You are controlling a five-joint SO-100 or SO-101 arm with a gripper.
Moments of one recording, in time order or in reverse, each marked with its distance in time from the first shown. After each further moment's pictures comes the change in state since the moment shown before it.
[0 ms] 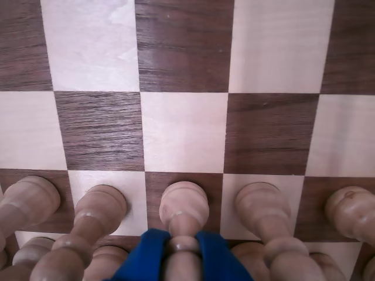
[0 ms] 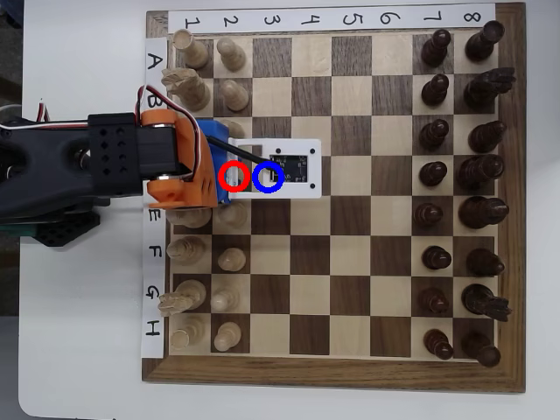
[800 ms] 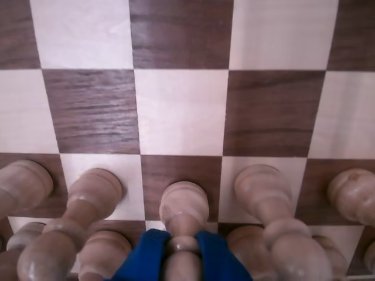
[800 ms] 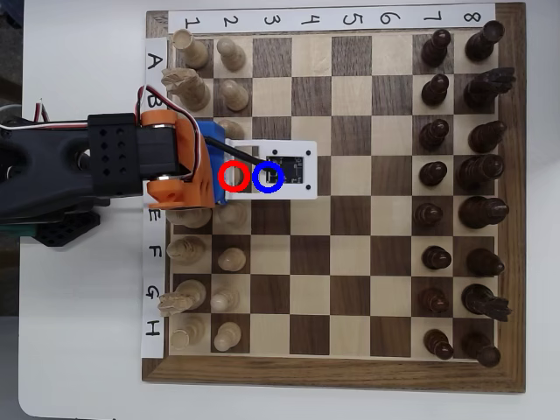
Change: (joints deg) arm 0.2 0.0 -0.2 3.7 0.0
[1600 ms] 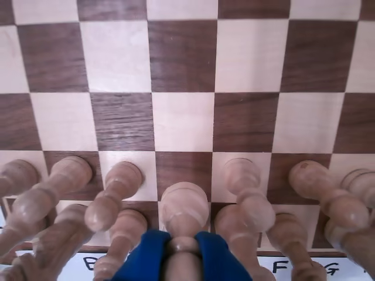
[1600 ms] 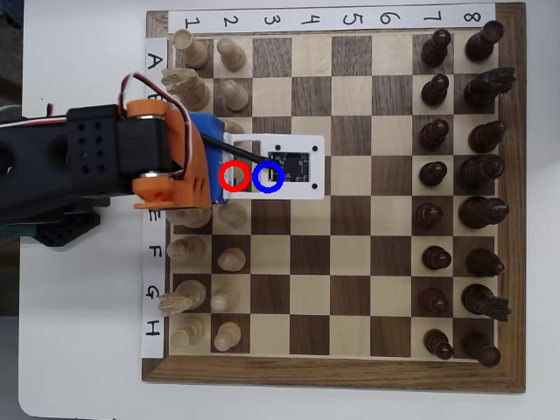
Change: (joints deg) arm 0.4 0.0 -17.6 13.7 0.0
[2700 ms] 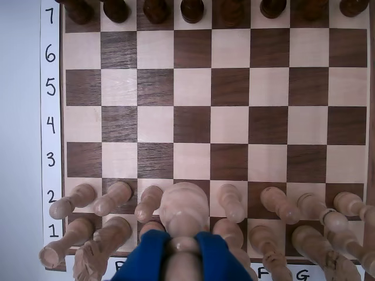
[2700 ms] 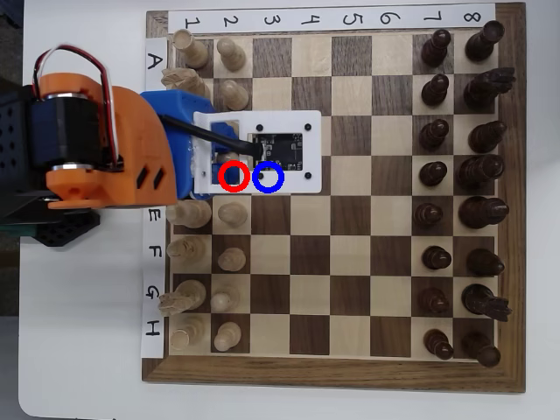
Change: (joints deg) arm 0.0 -1.6 -28.1 12.9 0.0
